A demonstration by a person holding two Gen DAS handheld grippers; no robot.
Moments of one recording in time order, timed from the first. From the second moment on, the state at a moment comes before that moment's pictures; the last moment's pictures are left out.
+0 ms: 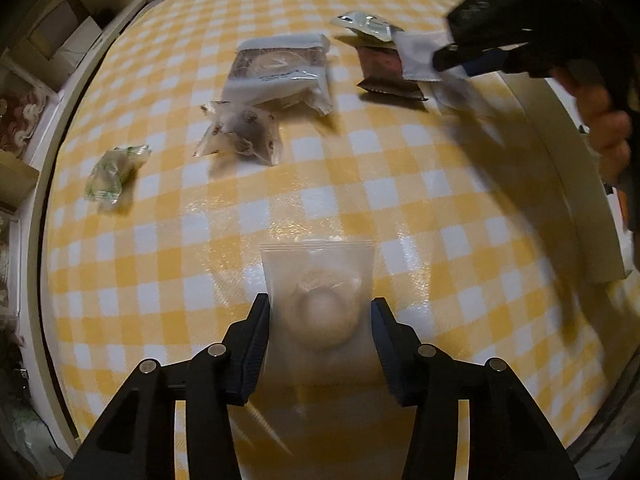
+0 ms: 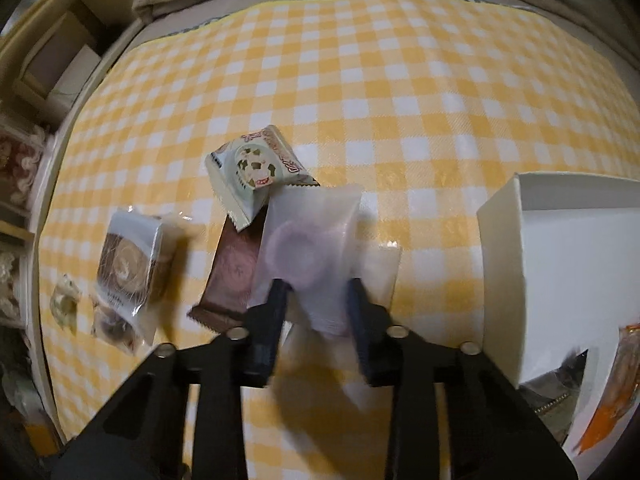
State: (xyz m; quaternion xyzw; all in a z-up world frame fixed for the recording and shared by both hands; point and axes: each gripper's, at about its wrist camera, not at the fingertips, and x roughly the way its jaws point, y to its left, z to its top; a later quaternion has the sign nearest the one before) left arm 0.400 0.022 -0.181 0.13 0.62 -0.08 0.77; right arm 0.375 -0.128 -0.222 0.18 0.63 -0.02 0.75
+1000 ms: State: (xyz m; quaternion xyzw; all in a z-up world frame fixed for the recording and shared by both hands) left arm 0.400 0.042 -0.153 0.07 0.59 -0.06 0.80; right arm 0.400 -0.126 -0.248 0.22 0.63 -0.06 0.75
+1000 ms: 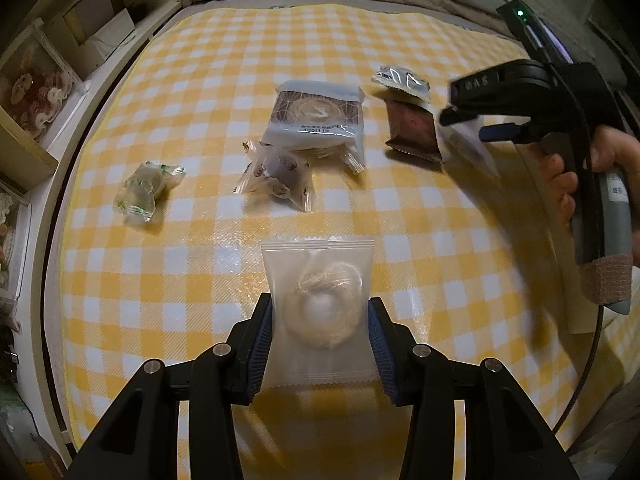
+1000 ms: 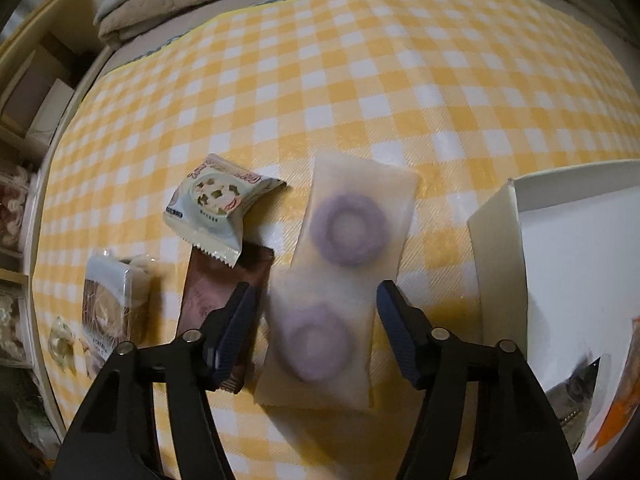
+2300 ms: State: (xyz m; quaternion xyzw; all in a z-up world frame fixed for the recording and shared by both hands) left arm 0.408 0.058 -0.123 0.01 0.56 -0.04 0.82; right arm 0.435 -0.162 -0.236 0.18 0.62 -0.02 0.76
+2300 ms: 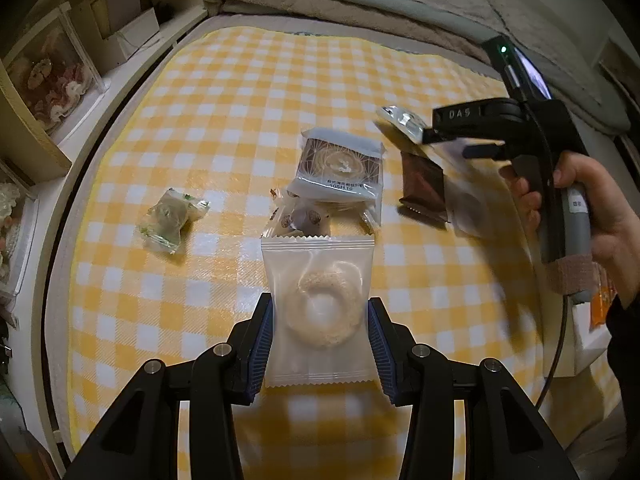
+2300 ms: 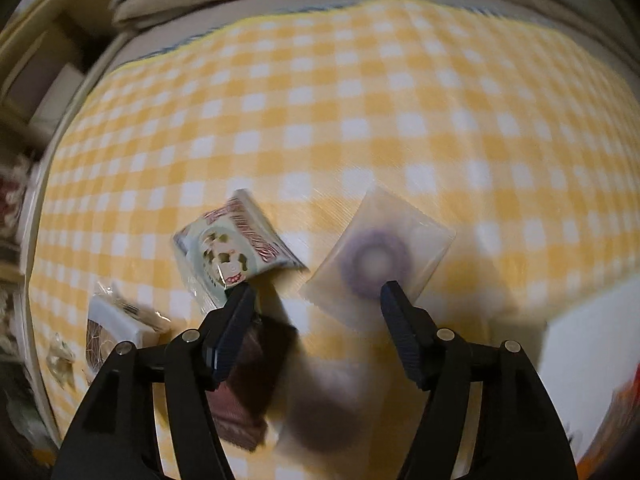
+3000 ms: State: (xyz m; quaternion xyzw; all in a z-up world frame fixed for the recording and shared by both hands) left arm 0.411 0.055 -0.112 0.00 0.55 -0.06 0.83; right arm 0.471 -0.209 -0.252 0.29 0.61 -0.10 0.73
